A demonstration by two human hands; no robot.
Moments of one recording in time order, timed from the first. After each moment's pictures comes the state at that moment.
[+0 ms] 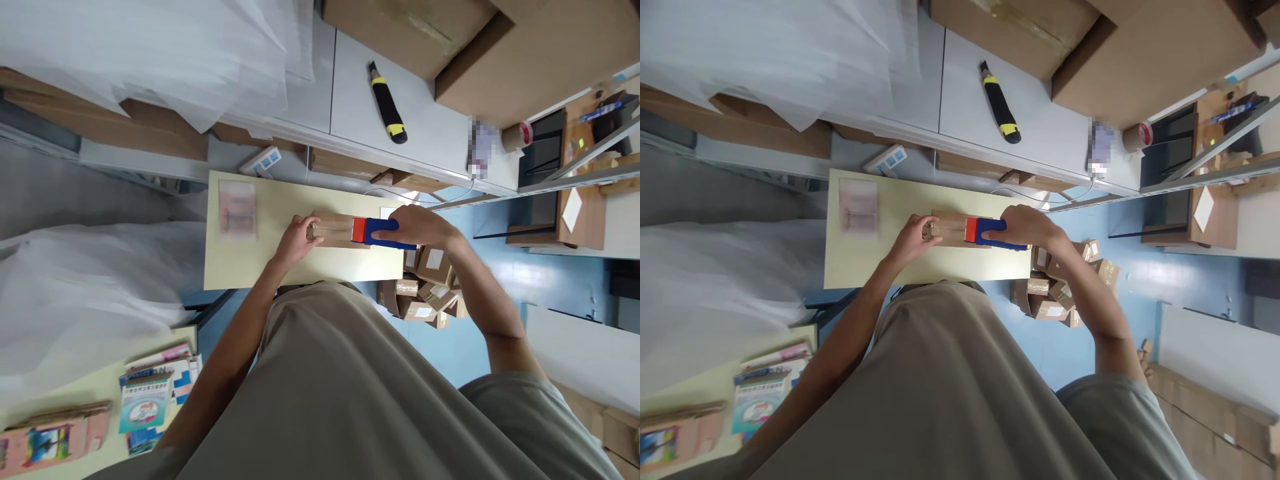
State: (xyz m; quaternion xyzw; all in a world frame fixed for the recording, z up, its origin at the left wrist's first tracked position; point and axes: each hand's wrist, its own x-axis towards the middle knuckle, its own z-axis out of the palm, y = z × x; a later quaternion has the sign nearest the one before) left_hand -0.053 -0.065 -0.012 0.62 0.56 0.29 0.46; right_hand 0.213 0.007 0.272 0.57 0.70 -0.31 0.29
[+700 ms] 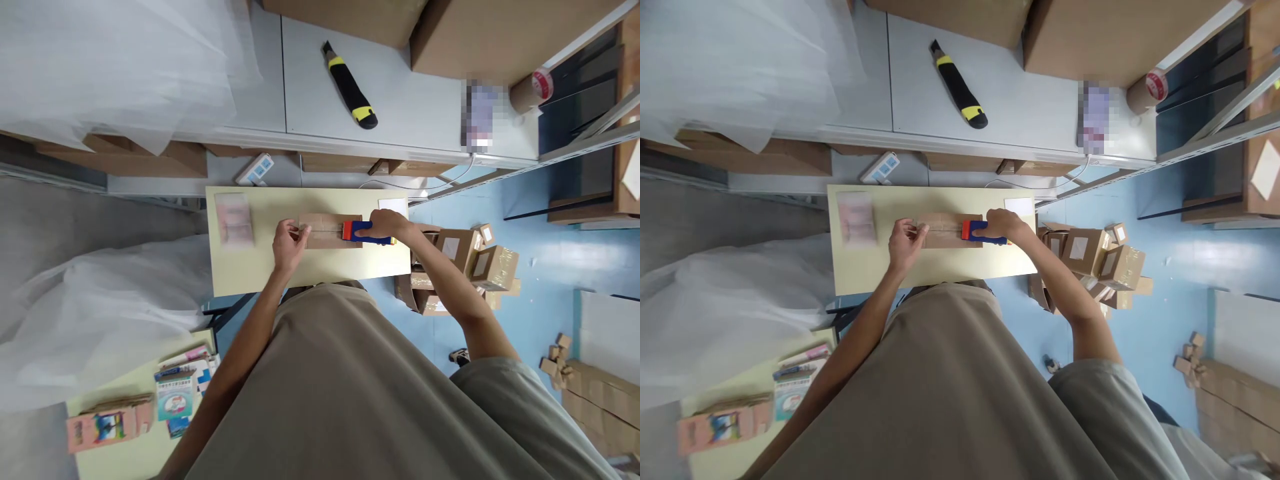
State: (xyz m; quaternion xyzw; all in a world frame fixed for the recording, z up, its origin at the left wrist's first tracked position) left_hand -0.017 -0.072 -0.003 0.50 0.71 0.32 0.39; right_hand 0.262 0.014 0.153 0.60 0.64 -0.36 0.32
